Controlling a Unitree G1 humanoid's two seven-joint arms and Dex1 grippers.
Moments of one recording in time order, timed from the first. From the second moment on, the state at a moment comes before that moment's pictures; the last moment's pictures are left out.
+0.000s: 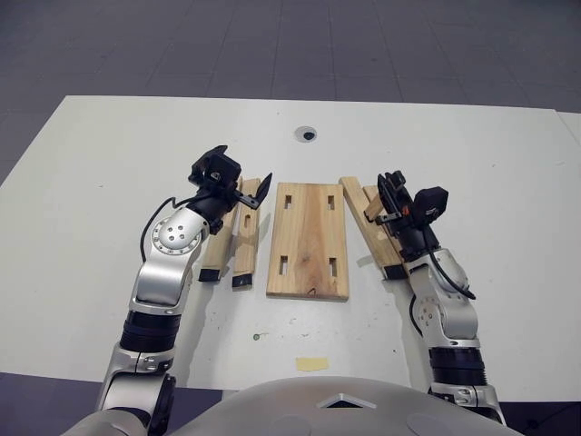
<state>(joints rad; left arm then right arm) -0.18 0.33 -0.09 -0.20 -0.03 0.33 -0.34 0.04 -0.13 -0.02 -0.08 0.29 -0.03 0.34</state>
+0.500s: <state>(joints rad) -0.19 0.32 -0.08 -0.18 -0.03 0.32 -0.34 0.01 -0.13 -0.01 -0.03 0.26 0.01 0.30</state>
